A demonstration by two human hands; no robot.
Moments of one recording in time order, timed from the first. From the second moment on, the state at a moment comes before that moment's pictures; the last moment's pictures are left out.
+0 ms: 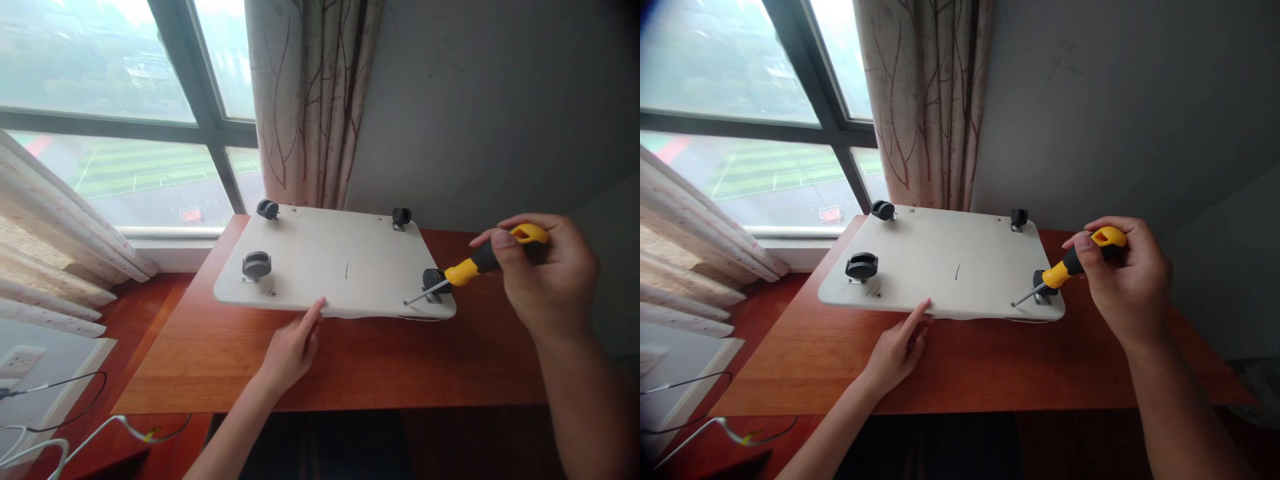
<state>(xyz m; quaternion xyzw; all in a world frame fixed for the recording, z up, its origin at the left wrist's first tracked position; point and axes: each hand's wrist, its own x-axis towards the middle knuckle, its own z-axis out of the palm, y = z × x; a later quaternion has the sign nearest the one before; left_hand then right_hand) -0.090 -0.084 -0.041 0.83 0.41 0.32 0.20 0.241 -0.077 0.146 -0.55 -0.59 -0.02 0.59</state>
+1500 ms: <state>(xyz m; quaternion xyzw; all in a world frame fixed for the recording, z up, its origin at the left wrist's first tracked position) -0.090 -0.086 -0.039 0.83 0.41 0.32 0.19 0.217 -0.059 0.131 -0.40 -0.51 0.29 0.70</state>
